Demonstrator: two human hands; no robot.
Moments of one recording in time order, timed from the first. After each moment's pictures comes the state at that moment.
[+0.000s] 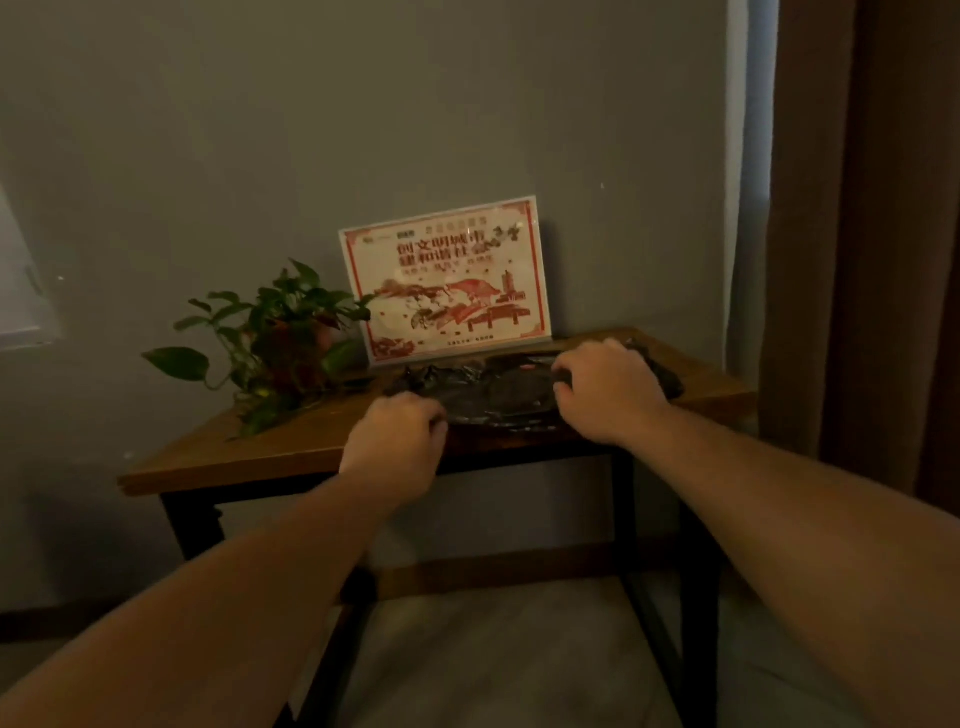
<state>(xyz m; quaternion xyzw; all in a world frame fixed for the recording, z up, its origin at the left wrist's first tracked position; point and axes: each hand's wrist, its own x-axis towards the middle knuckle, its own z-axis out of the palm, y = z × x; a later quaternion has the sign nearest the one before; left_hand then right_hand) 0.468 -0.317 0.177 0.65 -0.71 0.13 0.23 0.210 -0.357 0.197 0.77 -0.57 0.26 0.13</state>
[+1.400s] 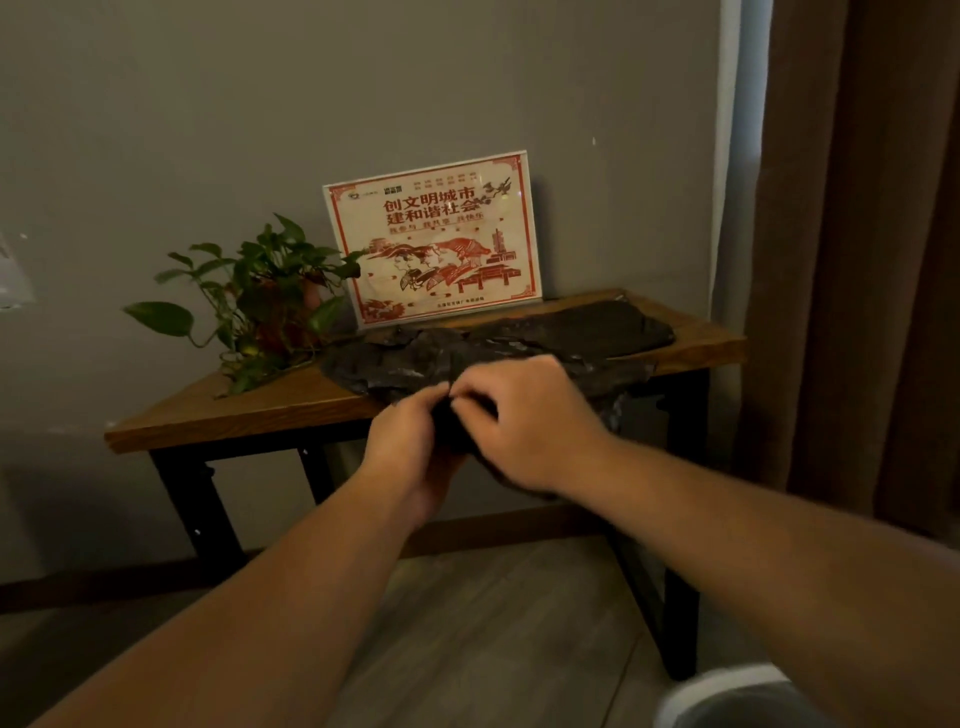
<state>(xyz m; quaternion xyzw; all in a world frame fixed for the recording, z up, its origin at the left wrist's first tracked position) 0.424 -0.256 0.142 0.44 -0.33 -0.53 0.64 0.279 -0.255 0.156 0.84 -0.36 0.40 0.05</state>
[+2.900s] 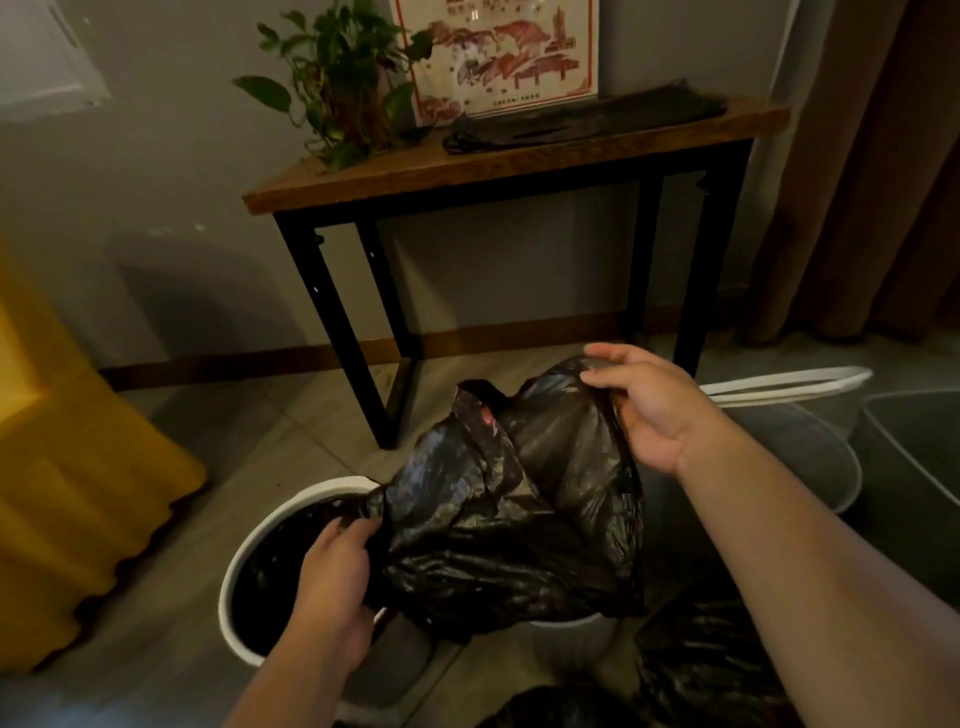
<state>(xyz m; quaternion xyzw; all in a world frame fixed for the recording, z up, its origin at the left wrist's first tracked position) 0.568 0.109 -0.088 0.64 -0.11 -0.49 0.58 0.280 -0.030 -0.012 0.34 -0.43 0.50 -0.67</state>
